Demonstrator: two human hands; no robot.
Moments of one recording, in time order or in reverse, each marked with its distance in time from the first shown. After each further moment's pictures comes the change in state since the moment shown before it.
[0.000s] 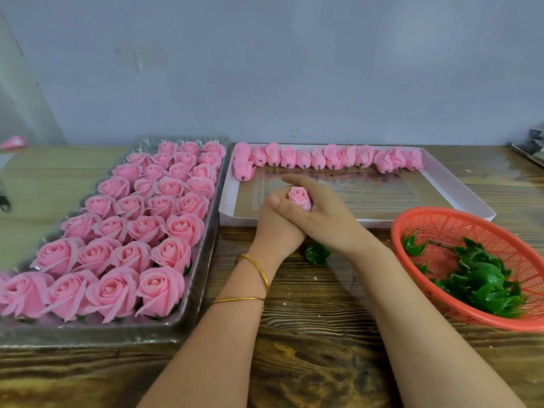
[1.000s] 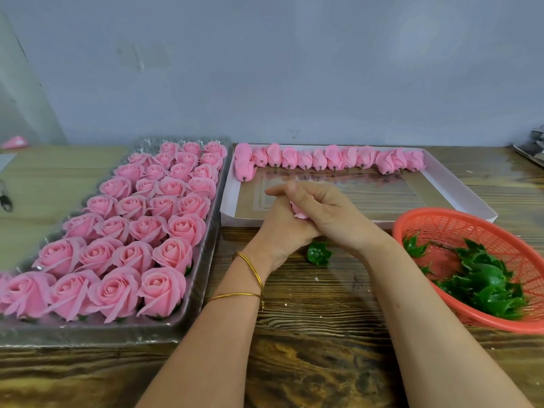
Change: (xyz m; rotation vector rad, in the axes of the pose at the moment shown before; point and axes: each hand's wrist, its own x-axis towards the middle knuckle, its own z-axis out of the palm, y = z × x) left_hand -0.007 0.009 -0.002 -0.410 -0.182 0.071; right_hand 0.001 -0.001 -0.009 0.228 -0.188 -0.073
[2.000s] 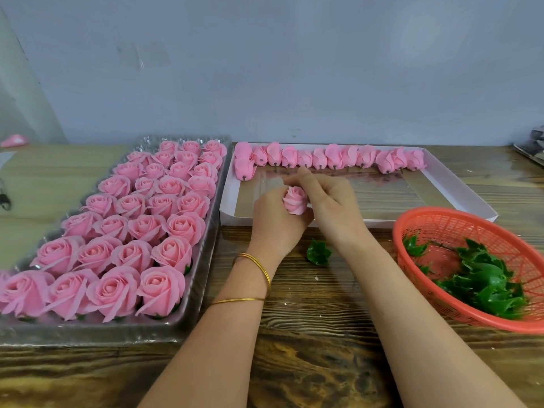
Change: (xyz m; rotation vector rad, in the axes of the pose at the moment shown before) left_hand 0.004 0.004 -0.007 0.485 0.243 0.093; right_hand 0.007 0.004 0.013 -0.025 0.490 0.027
